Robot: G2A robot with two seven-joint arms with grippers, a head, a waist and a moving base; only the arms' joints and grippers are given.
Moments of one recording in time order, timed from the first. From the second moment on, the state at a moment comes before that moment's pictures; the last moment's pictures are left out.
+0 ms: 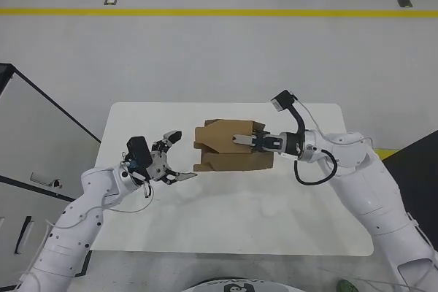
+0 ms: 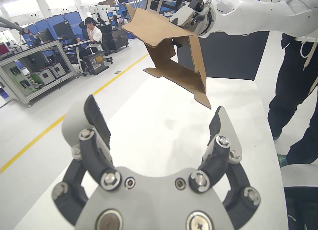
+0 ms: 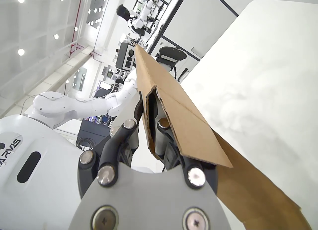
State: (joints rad) left arm 1.43 -0.97 -1.31 -1.63 1.43 -0.84 0.52; right arm -1.09 -1.05 1.10 -1.60 0.33 -0.35 1.01
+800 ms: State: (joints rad) left arm 1.44 -0.97 -1.32 -1.62 1.42 -0.83 0.53; right arm -1.09 -1.06 1.07 -1.61 0.42 -0.34 1.07
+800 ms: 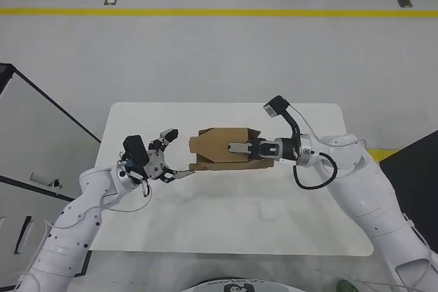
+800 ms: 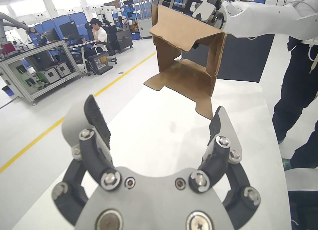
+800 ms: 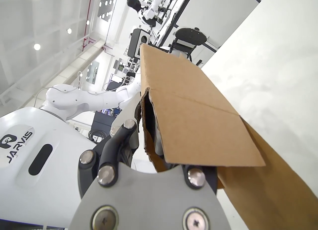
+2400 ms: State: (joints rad) left arm 1.48 -0.96 -1.43 -1.63 1.37 -0.82 0.51; right arm -1.15 -1.05 1.15 -1.67 0.33 -0.31 1.01
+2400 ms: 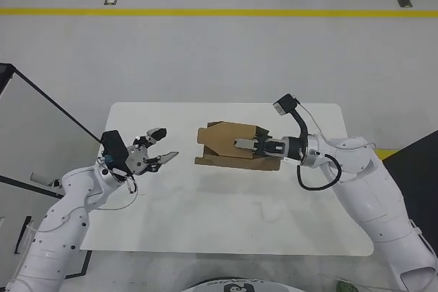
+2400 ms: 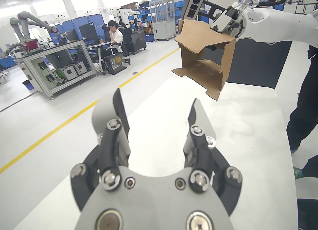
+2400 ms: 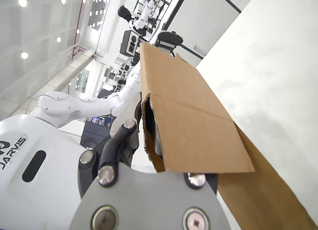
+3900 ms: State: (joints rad) left arm 1.48 -0.96 -1.37 -1.84 1.40 -0.83 0.30; right arm -1.12 -1.07 1.09 -1.64 0.25 -0.30 0.92
